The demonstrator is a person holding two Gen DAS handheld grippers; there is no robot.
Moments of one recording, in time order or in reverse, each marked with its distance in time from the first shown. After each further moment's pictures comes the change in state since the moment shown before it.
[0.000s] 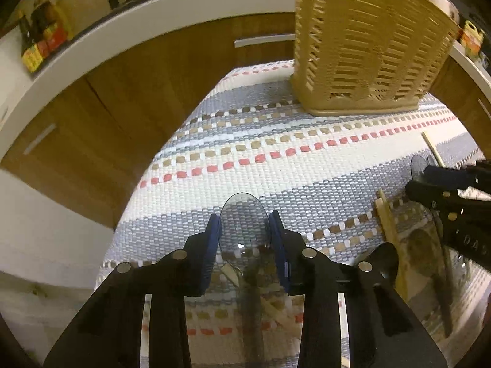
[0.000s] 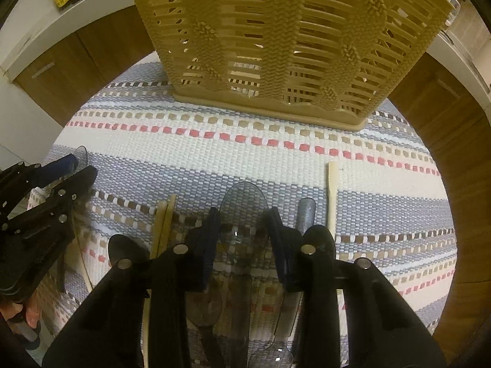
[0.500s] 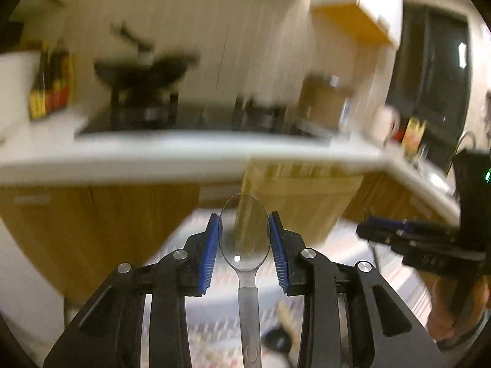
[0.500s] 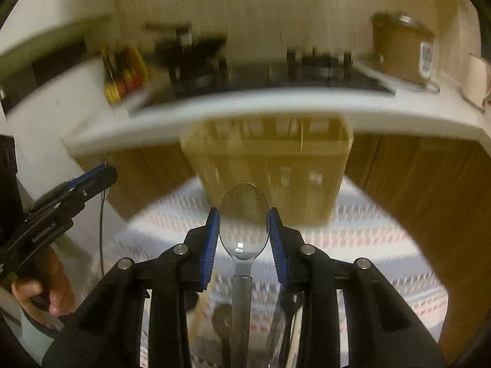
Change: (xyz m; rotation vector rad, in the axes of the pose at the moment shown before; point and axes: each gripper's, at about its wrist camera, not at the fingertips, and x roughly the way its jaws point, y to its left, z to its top) left arm -0.152 0.017 0.020 -0.122 -0.603 -0.275; right arm -0.132 -0.049 -0.012 0.051 -0.530 0.216
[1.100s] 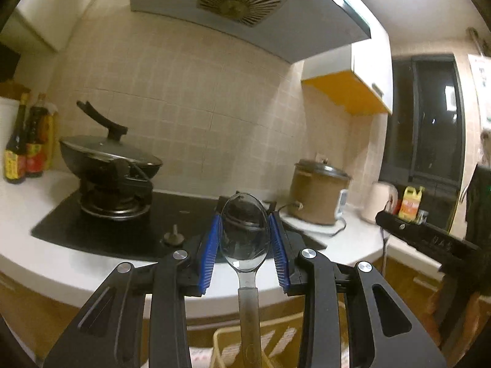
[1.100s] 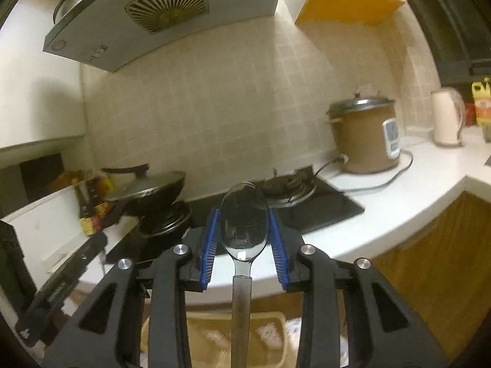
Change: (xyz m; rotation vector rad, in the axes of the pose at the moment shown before) left arm 0.086 -0.035 0.105 -0.018 -0.360 -0.055; right arm -0.007 -0.087 0.120 0.139 -0.512 -0.096
